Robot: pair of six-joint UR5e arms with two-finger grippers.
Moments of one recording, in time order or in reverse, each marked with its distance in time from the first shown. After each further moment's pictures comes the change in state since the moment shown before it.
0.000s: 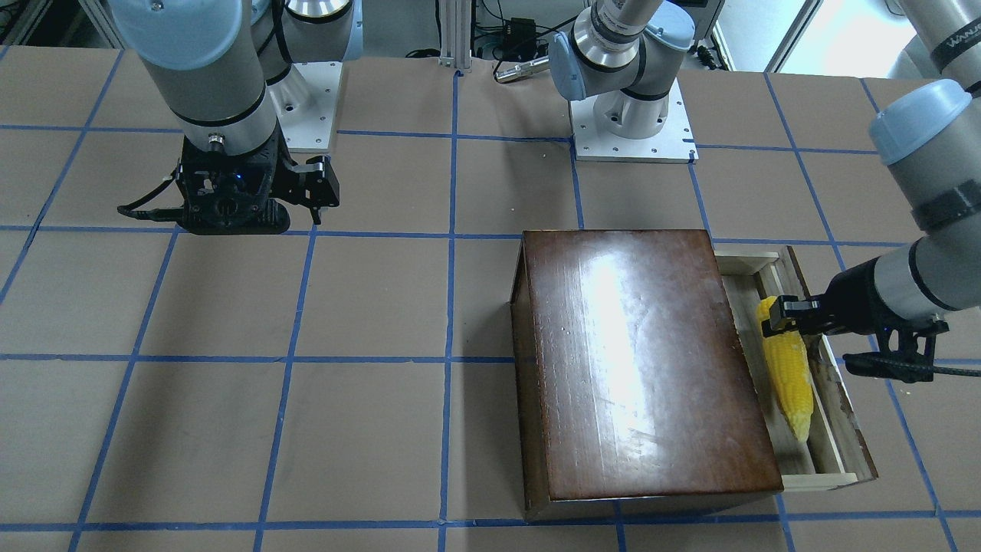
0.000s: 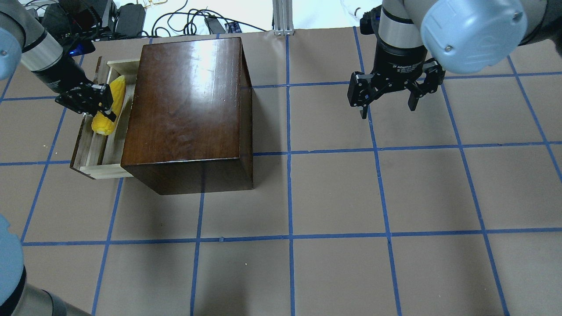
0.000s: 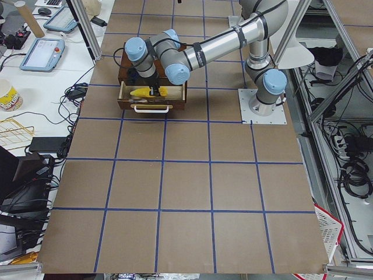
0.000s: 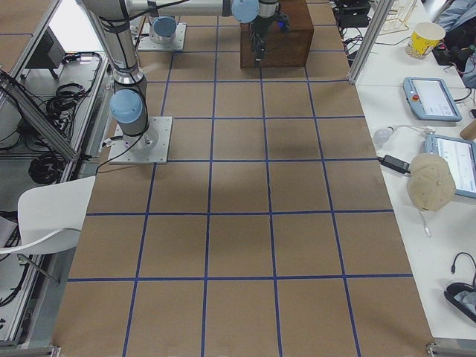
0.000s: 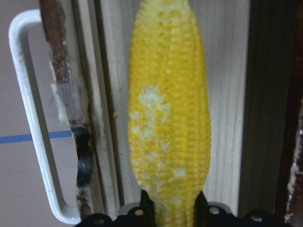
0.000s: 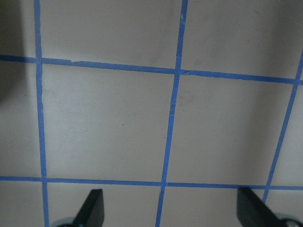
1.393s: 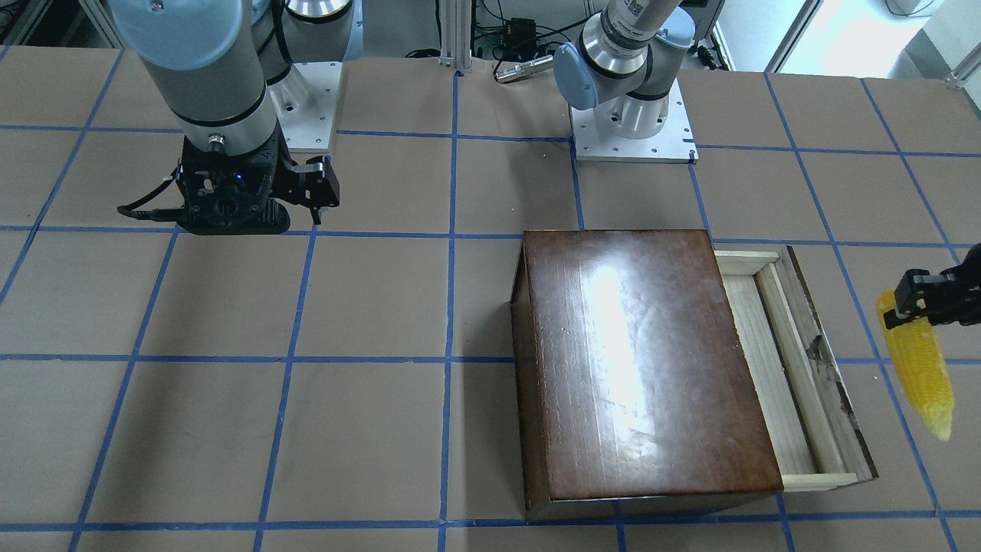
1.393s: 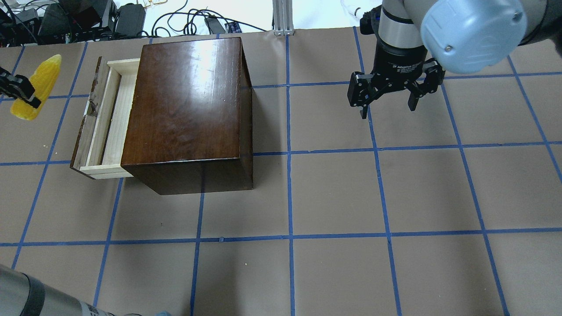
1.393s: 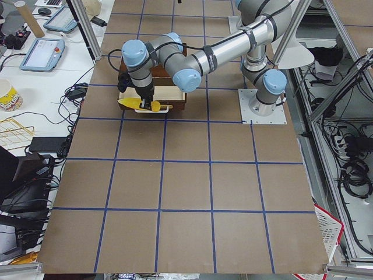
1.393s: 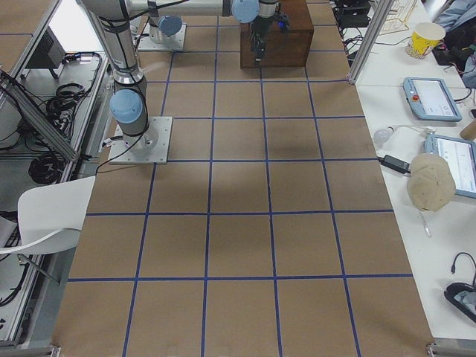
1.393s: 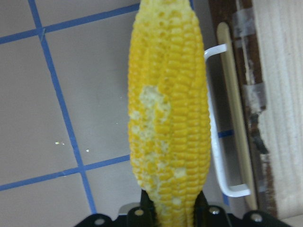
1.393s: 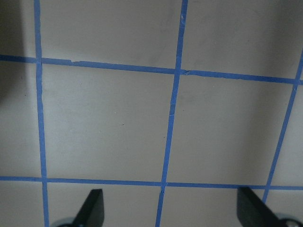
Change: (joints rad) left arm 0.127 0.043 0.121 -0.023 0.024 0.203; right arm 0.000 0.000 0.000 0.000 0.000 0.000
